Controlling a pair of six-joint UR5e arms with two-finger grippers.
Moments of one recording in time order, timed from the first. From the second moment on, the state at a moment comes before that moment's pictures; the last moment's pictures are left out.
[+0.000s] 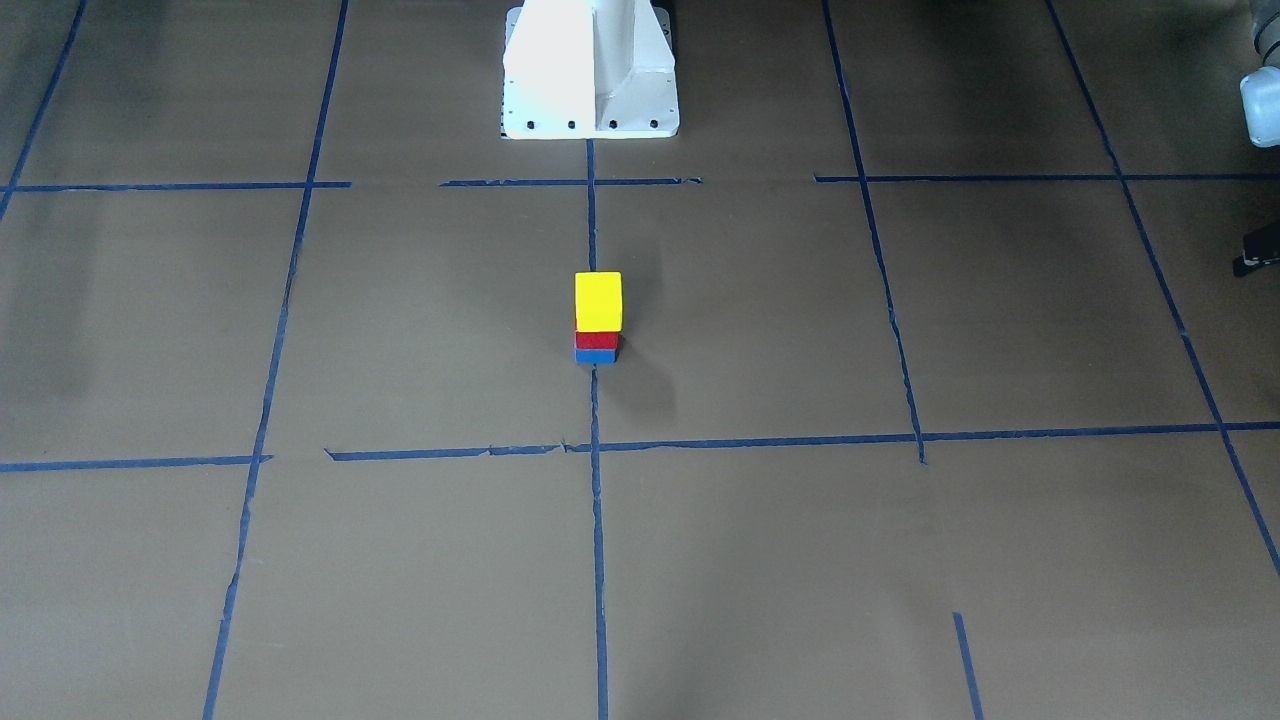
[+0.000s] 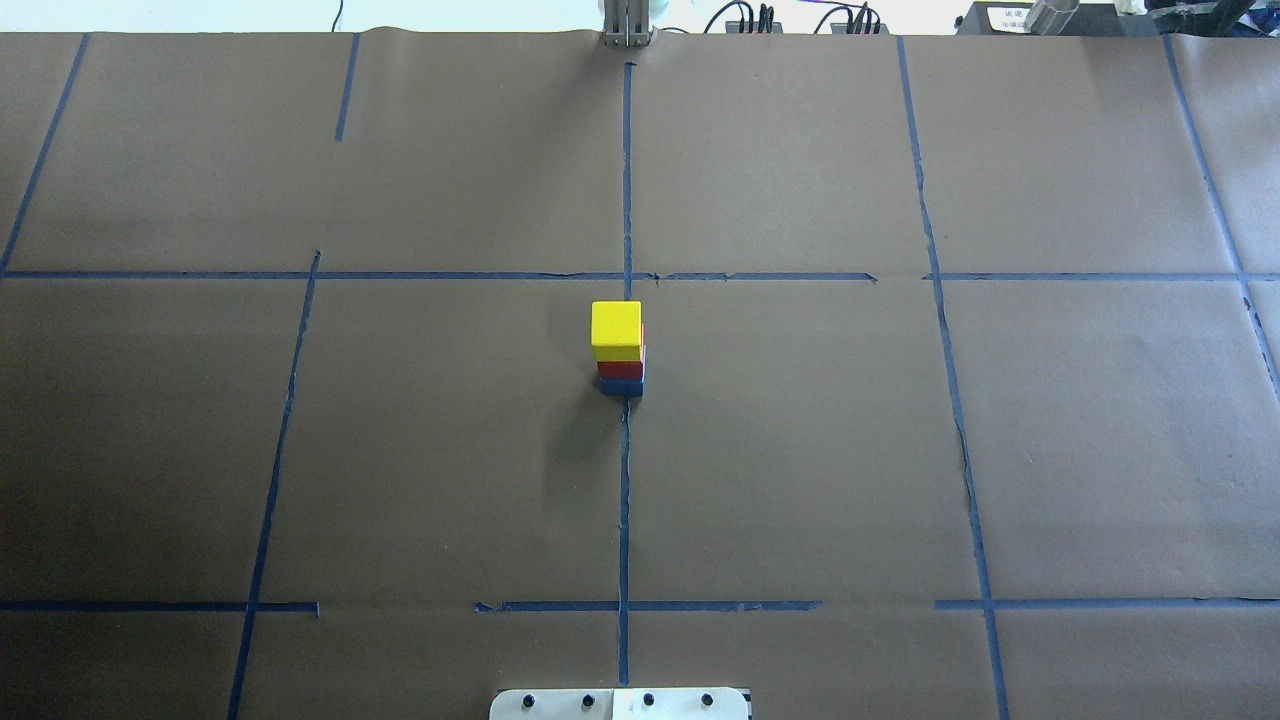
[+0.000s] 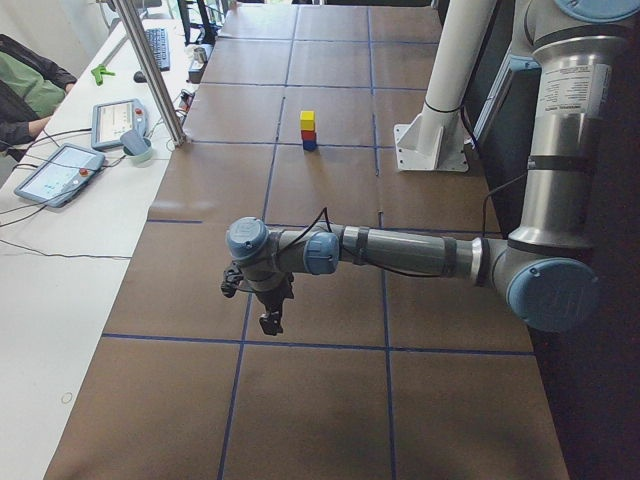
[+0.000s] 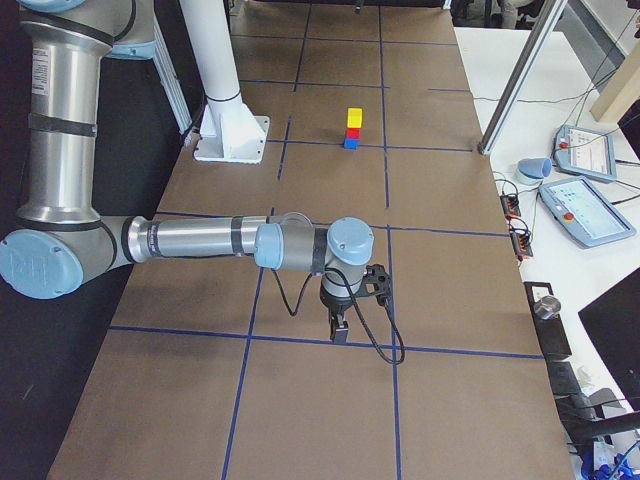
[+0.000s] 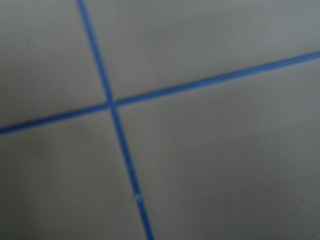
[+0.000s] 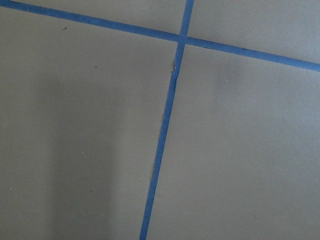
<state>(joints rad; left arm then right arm) -1.41 -1.57 -1.62 -1.48 -2.33 0.08 1.53 -1.70 1.78 -1.70 2.29 -0.18</state>
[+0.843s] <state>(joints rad) -1.45 -1.53 -1.60 -1.50 -2.36 0.07 1.53 -1.70 1.79 -1.70 2.29 -0.18</state>
